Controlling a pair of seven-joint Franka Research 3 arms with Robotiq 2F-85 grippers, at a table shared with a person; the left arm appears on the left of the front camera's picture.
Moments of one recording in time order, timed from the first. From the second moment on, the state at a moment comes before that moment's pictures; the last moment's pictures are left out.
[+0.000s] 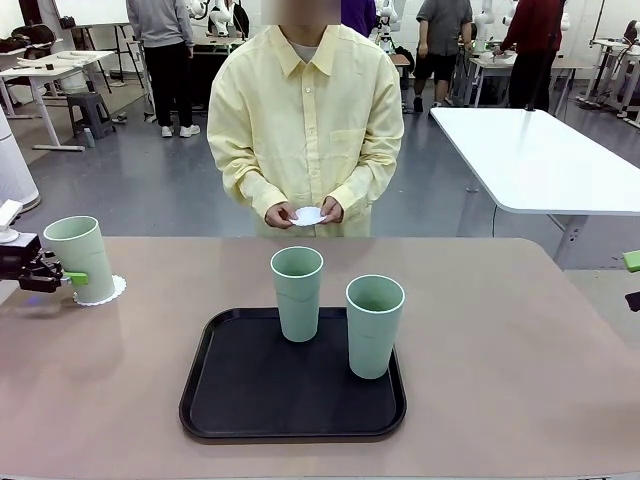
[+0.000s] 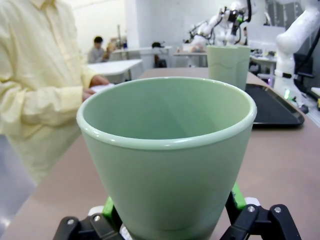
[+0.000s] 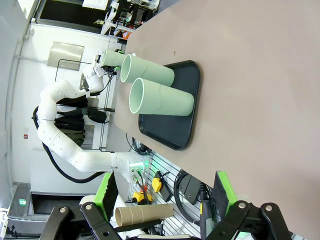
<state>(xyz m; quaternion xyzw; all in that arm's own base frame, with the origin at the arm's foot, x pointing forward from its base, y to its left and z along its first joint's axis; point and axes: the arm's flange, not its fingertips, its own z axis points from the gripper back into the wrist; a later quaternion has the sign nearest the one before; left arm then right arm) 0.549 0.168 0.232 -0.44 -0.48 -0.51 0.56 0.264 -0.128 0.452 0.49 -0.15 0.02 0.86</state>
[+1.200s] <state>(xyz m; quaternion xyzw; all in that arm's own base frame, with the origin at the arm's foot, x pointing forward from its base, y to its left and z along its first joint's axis) 0.558 0.195 0.228 -0.44 -0.45 -0.52 0.57 0.264 -0.128 0.452 0.49 -0.15 0.02 0.86</state>
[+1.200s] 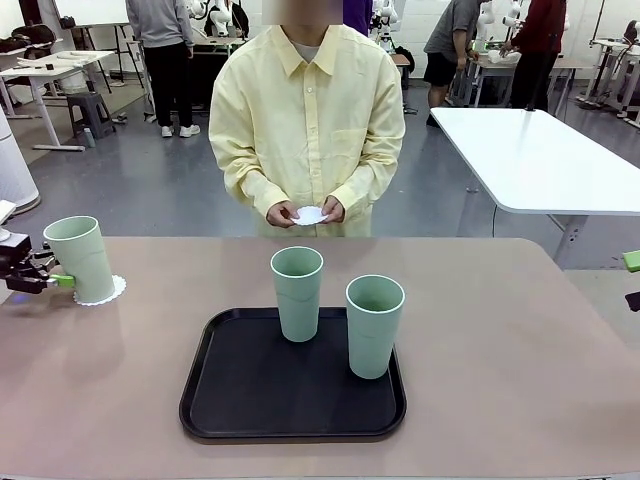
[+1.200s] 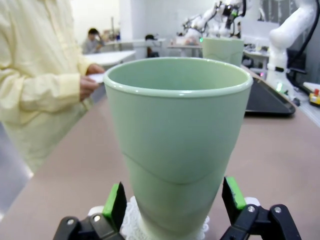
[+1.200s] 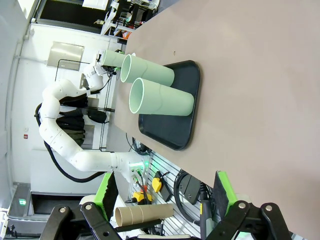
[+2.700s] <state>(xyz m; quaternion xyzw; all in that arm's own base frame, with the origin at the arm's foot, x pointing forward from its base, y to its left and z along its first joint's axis) 0.402 0.175 0.476 -0.10 -0.22 -0.65 0.72 0.264 -0.127 0.452 0.49 -0.15 0.02 0.86</state>
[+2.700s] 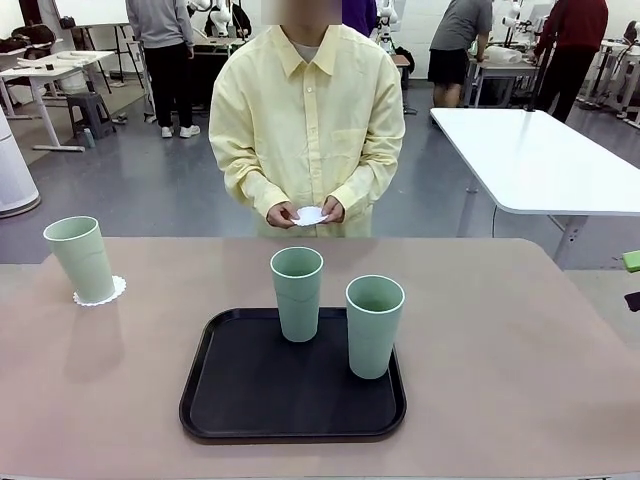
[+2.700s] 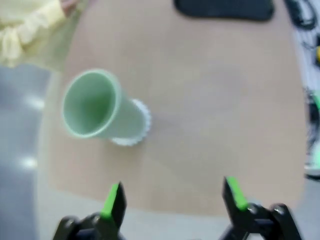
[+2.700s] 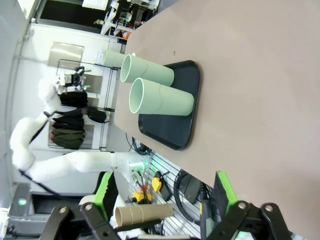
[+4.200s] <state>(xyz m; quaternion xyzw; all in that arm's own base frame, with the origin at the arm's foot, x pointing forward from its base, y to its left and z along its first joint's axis) 0.388 -0.065 0.459 0.04 -0.14 -0.57 0.81 0.264 -0.127 0.452 0.49 -0.15 0.02 0.86</state>
